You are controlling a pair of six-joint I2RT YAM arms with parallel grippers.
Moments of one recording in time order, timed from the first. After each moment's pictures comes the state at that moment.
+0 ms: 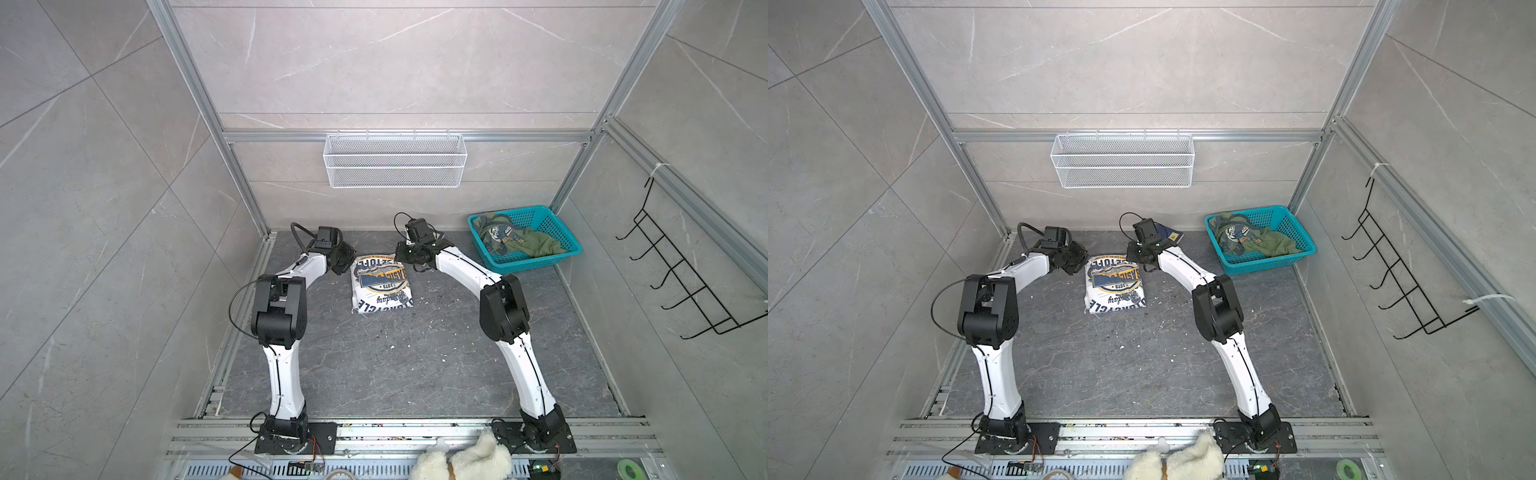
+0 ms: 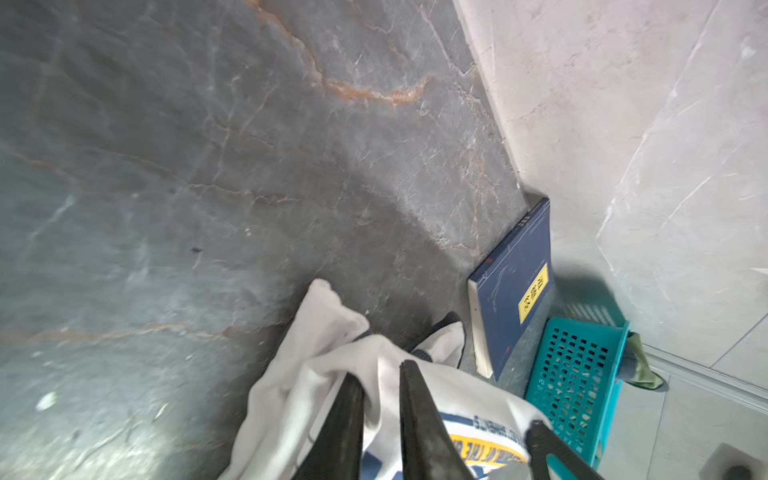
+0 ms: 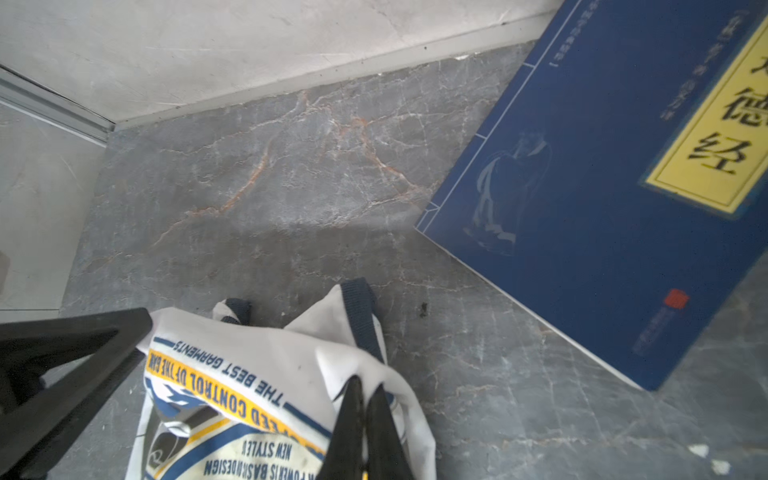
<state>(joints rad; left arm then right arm) -0.15 2.11 1.56 -0.27 0.30 -0.99 0.52 2.42 2.13 -0.48 -0.06 0.52</state>
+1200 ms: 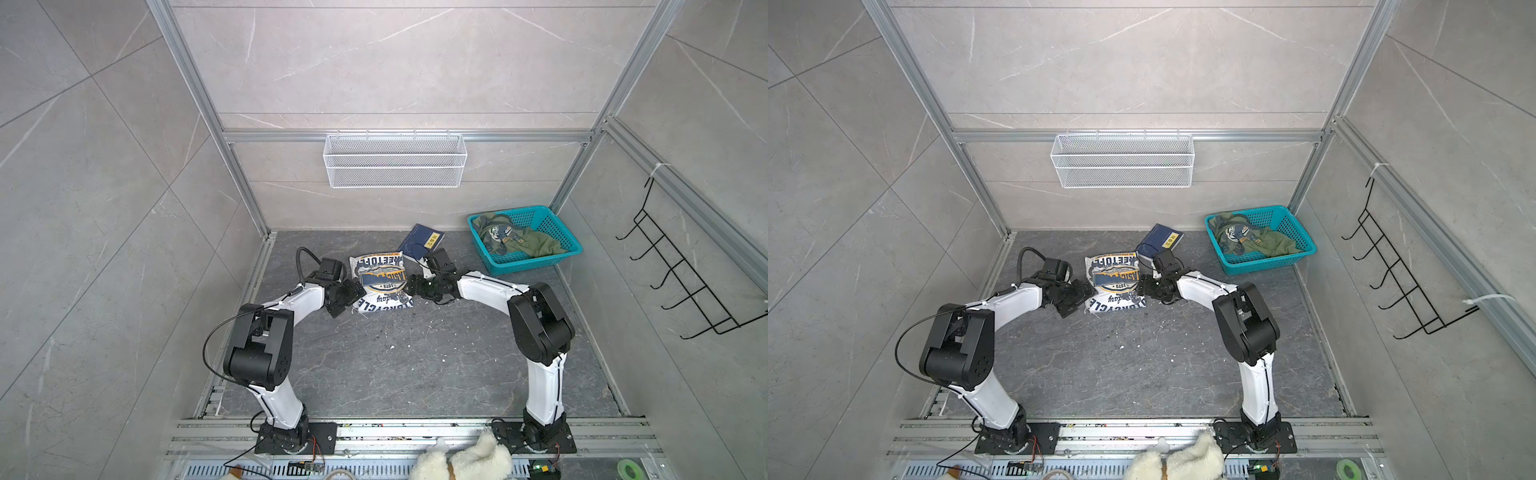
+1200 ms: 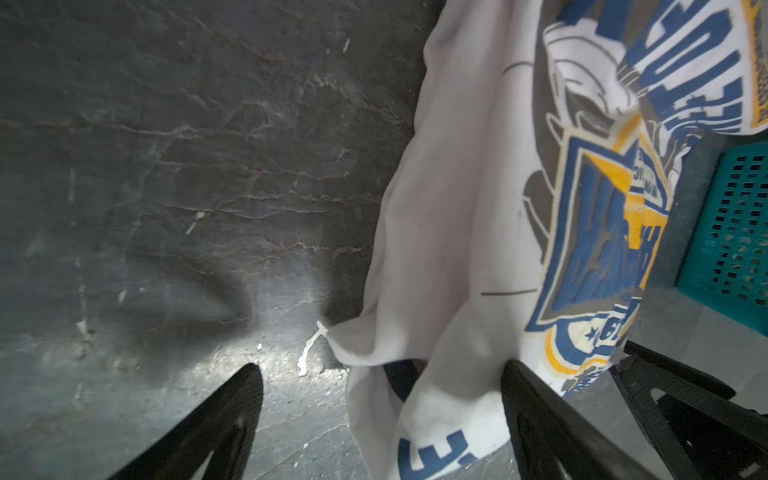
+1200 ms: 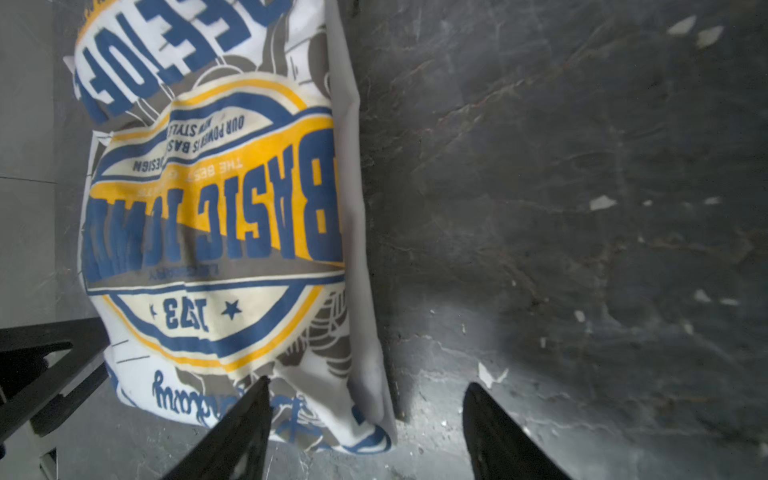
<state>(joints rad) -0.25 1.72 1.04 -0.35 0.27 -0.76 0.52 2.03 1.40 -0.30 -0.25 0.59</state>
